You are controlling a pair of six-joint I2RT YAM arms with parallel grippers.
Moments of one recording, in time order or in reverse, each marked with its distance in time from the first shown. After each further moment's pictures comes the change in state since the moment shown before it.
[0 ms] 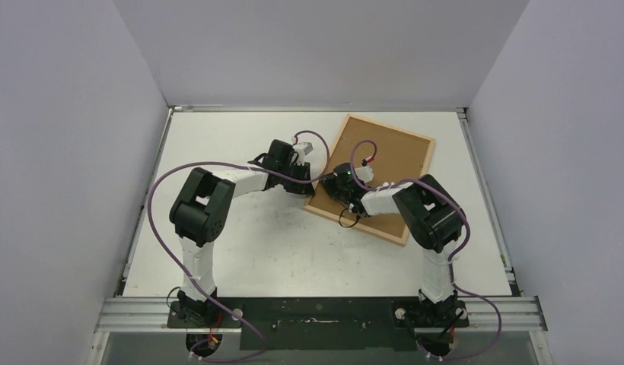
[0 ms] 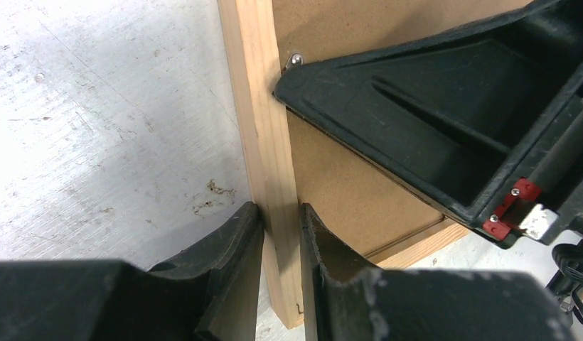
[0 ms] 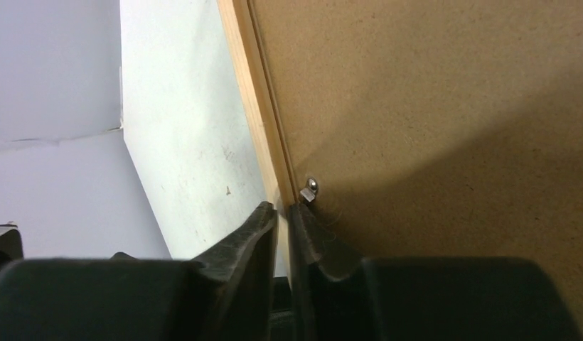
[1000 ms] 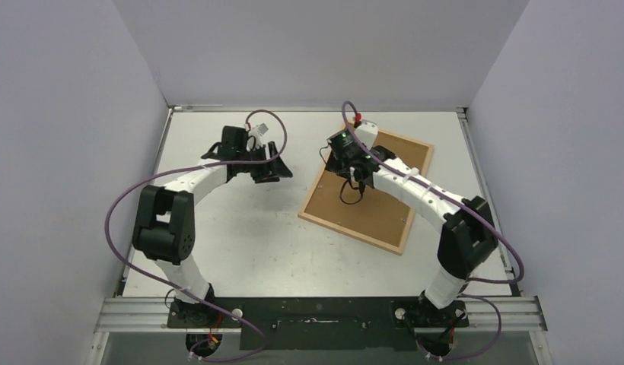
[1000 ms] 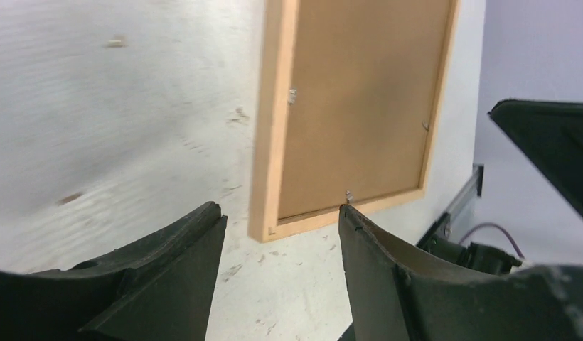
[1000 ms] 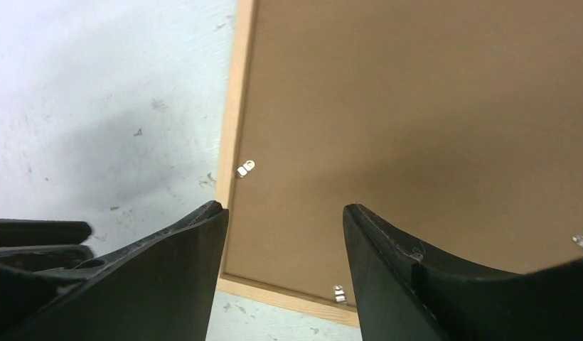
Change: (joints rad) left arm 0.228 -0.223 -0.053 -0.122 0.227 -0.194; right arm 0.045 -0.343 0.391 -1.012 0.235 -0.606
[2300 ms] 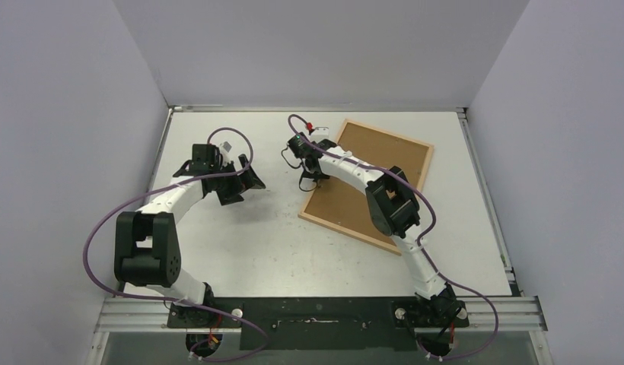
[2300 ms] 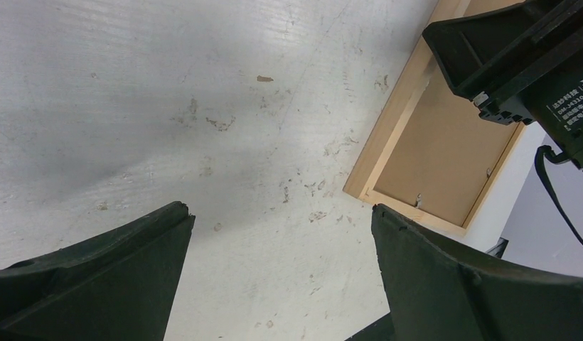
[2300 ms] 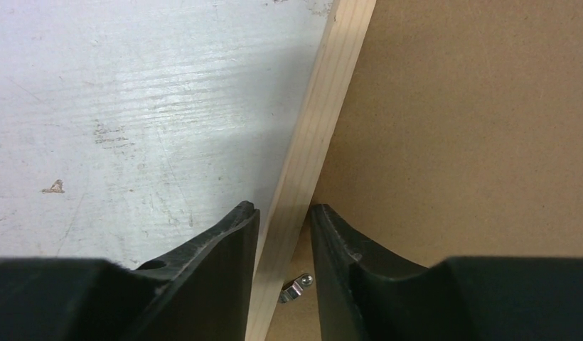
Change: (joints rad) left arm 0.211 -0.251 -0.235 -0.143 -0.212 -0.031; right arm 0.070 0.724 0.621 -0.142 0.040 -0.179
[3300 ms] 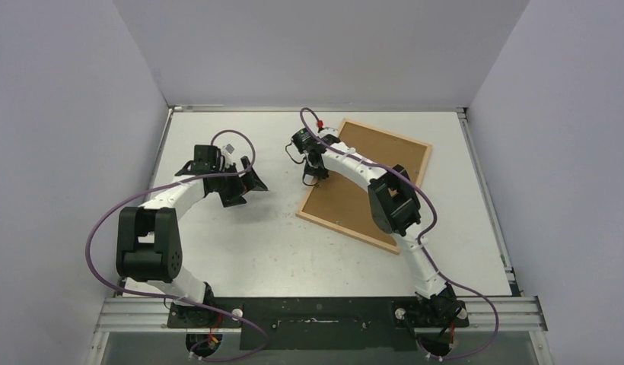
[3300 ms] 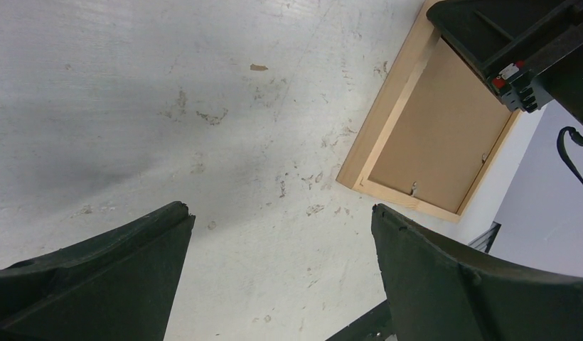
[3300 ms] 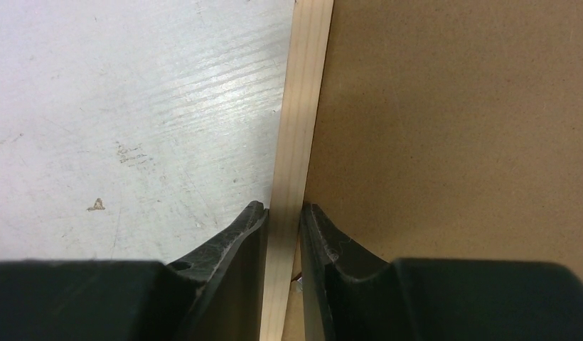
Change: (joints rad) left arm 0.000 0.029 0.000 -0.002 0.035 0.010; right arm -0.030 0.014 0.051 -0.065 -0.097 0.217
